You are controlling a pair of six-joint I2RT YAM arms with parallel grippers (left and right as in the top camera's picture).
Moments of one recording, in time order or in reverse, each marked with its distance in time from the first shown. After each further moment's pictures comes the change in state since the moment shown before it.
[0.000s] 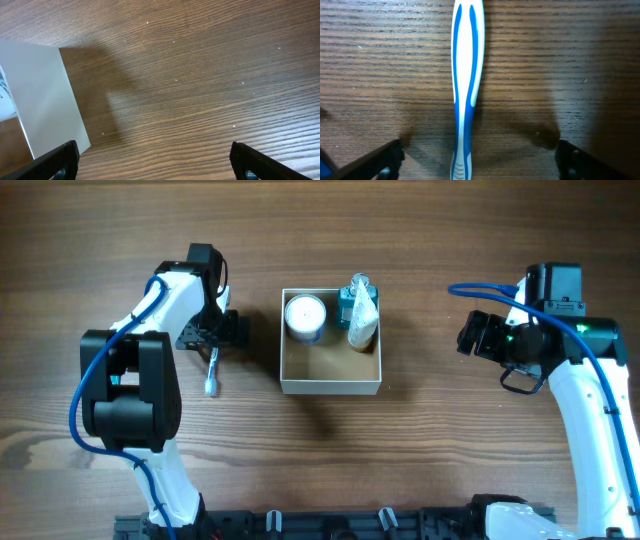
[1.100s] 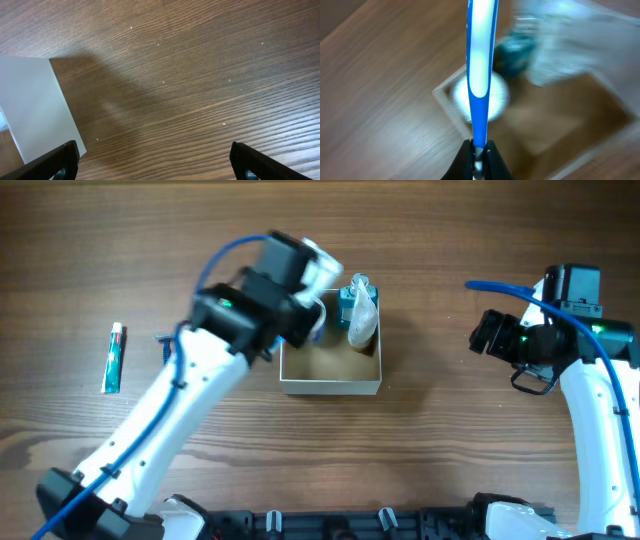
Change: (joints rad) left arm -0.495 -0.506 0.099 0.012 -0.064 0.287; right arm -0.079 0.000 0.000 -0.006 -0.014 -0.003
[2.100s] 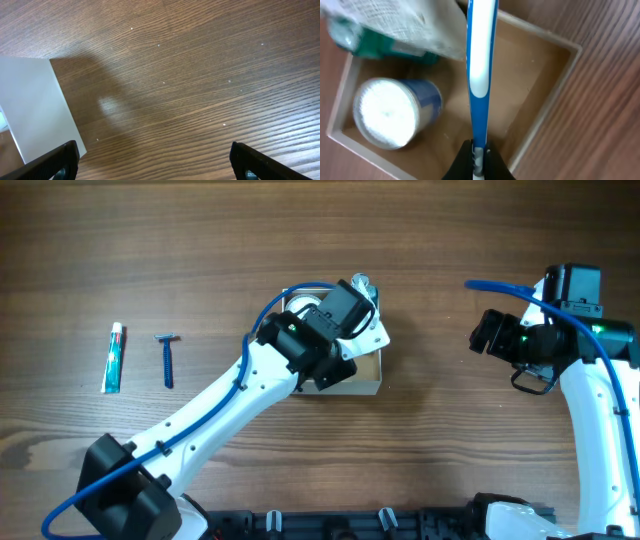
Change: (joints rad) left arm -0.182 0.088 -0.126 0.026 0.029 0.244; right arm 0.000 0.000 0.000 0.003 0.000 0.000
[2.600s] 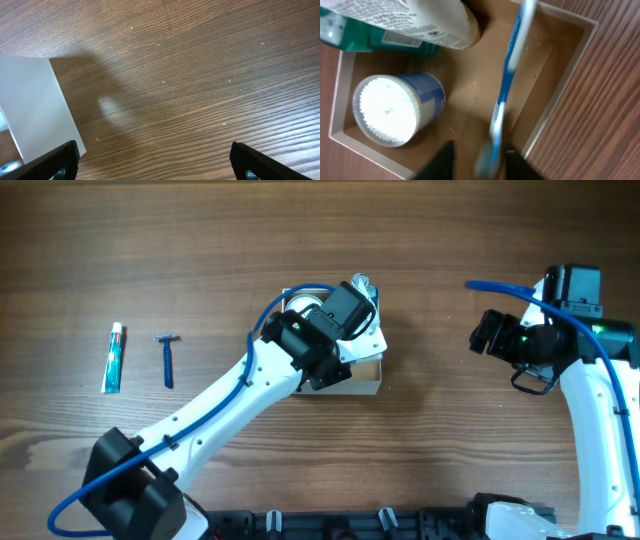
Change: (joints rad) left arm 0.000 0.024 0.000 -0.026 -0.039 0.061; right arm 0.000 0.000 0.000 -0.003 0.000 -0.003
